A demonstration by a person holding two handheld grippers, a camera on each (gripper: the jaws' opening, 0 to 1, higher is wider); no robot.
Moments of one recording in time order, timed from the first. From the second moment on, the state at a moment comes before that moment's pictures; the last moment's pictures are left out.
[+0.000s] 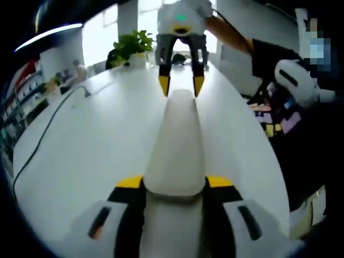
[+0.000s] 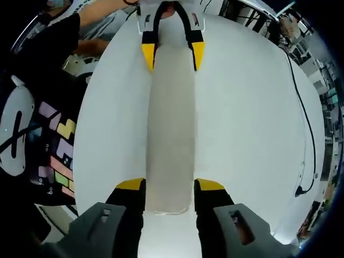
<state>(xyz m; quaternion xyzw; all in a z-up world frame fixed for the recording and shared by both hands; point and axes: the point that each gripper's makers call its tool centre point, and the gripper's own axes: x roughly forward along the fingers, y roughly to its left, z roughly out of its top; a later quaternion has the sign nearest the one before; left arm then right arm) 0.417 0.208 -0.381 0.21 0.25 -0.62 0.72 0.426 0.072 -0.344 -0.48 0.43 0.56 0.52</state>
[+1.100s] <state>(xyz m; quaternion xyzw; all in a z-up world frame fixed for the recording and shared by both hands) 0.425 0.215 -0.374 0.16 0.19 -0.63 0.74 0.412 0.228 -0.355 -0.45 0.39 0.60 0.54</state>
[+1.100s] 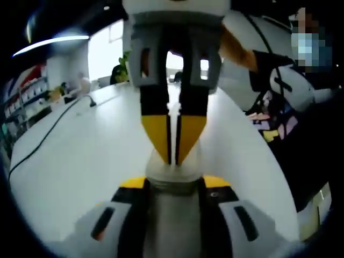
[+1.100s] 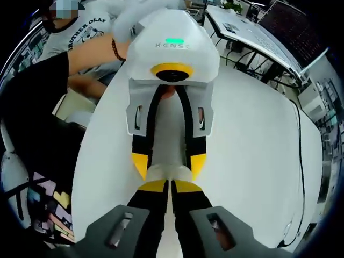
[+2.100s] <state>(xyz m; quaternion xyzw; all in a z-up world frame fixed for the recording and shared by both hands) 0.418 0.224 -0.375 0.14 0.18 -0.63 0.75 0.422 0.234 -0.358 -0.44 0.44 0.56 0.54</state>
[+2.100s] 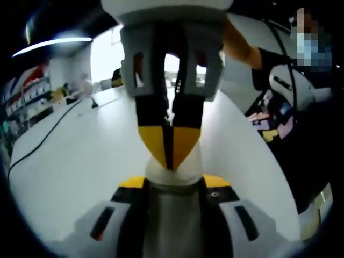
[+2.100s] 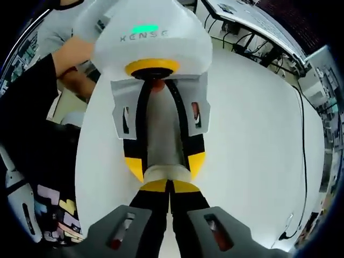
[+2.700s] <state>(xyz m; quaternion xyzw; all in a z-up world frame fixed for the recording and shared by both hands) 0.419 0.224 -0.373 0.15 0.18 -0.62 0.74 0.428 0.240 -0.345 -0.46 0.43 0.59 0.51</state>
